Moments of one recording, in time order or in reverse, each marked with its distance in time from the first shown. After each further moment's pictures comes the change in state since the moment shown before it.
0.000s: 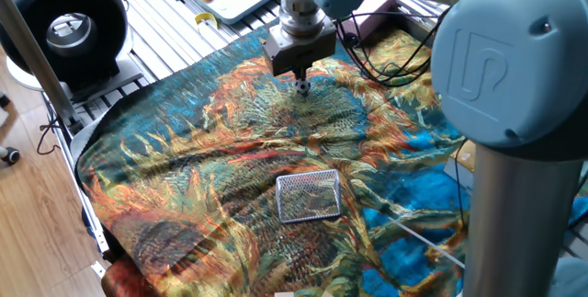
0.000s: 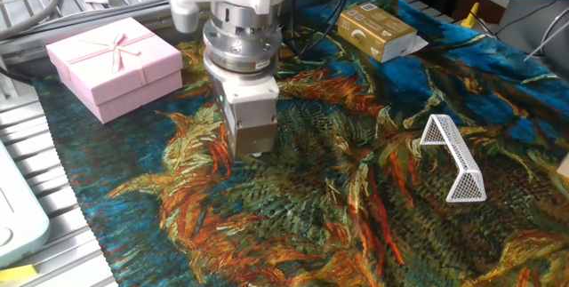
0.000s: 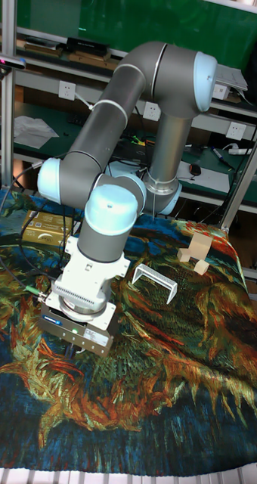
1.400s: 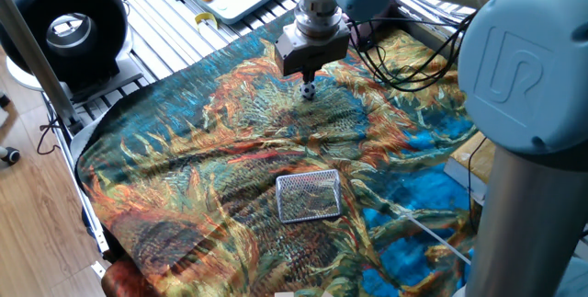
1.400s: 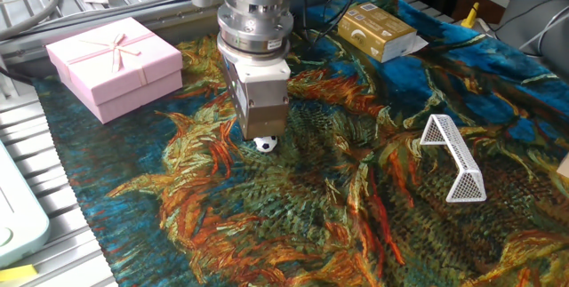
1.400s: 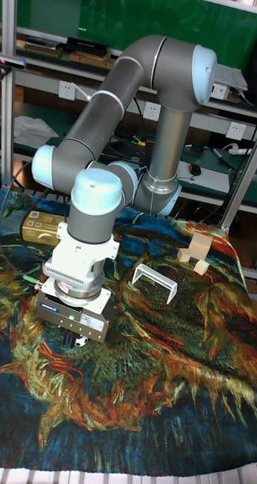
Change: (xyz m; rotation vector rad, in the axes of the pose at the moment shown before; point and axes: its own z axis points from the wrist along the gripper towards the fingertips) arm 0.016 -0.004 -0.007 -0.082 -0.013 0.030
